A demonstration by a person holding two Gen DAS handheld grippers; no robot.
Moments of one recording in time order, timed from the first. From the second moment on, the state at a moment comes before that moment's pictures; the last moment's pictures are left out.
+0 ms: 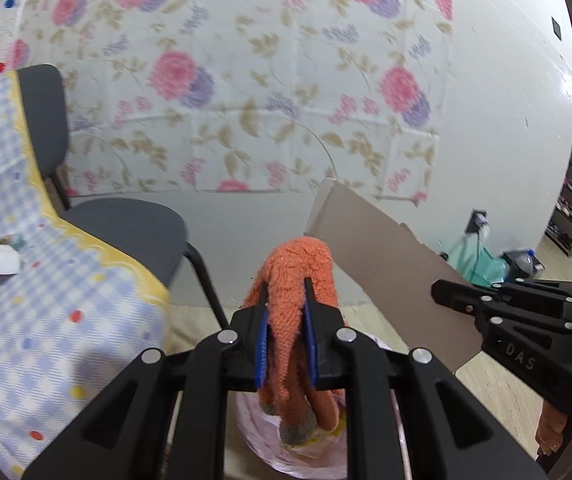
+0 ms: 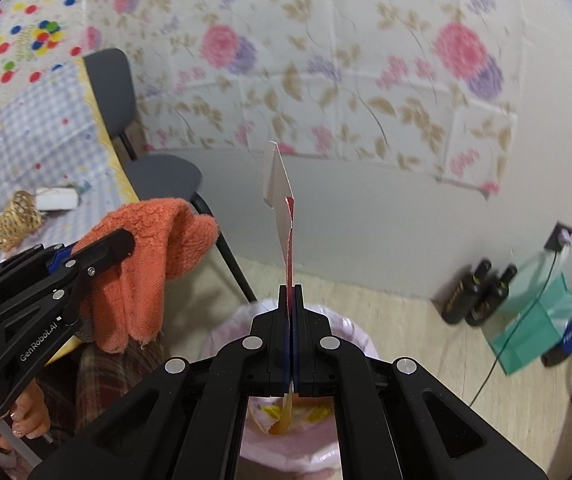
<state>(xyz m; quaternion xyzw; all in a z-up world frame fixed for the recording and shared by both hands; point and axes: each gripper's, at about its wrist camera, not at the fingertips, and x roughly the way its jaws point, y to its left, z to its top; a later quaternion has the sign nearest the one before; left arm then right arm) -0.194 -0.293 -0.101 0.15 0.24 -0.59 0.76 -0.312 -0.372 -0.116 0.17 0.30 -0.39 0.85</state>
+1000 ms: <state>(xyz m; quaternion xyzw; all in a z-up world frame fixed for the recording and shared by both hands) -0.098 -0.225 -0.053 0.13 0.22 -0.43 0.86 -0.228 -0.366 -0.077 0.14 0.27 -0.32 0.90</state>
